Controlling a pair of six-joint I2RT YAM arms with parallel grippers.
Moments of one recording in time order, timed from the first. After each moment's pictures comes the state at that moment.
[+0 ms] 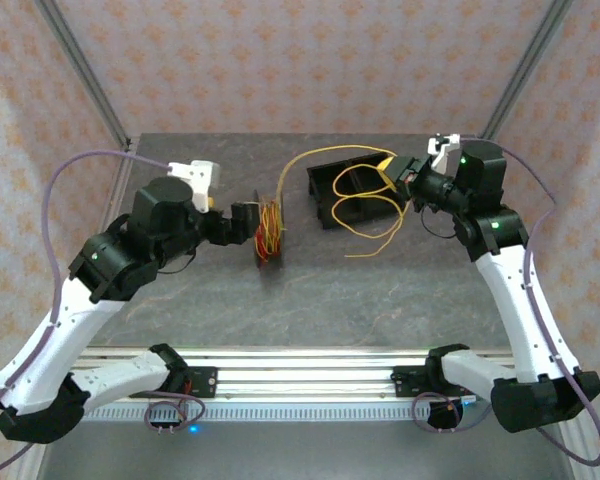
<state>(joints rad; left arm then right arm) -0.63 1.00 1.42 -0.93 -0.18 -0.45 0.17 1.10 1.27 -0.47 -0.65 1.11</state>
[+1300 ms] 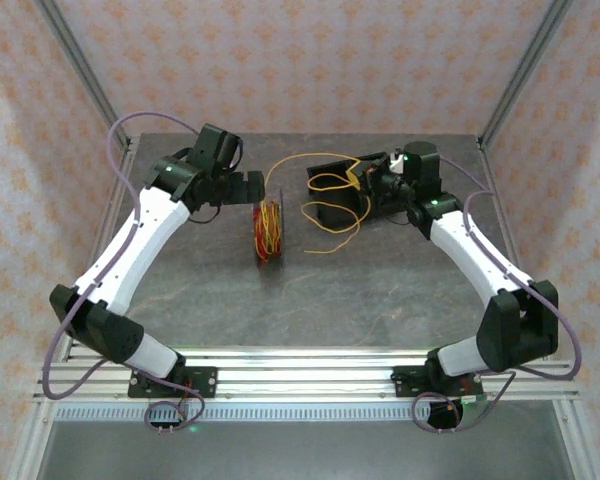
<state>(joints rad) -0.39 1.52 1.68 -1.12 -0.16 -0.45 0.27 1.43 1.14 -0.11 -0.52 1.37</state>
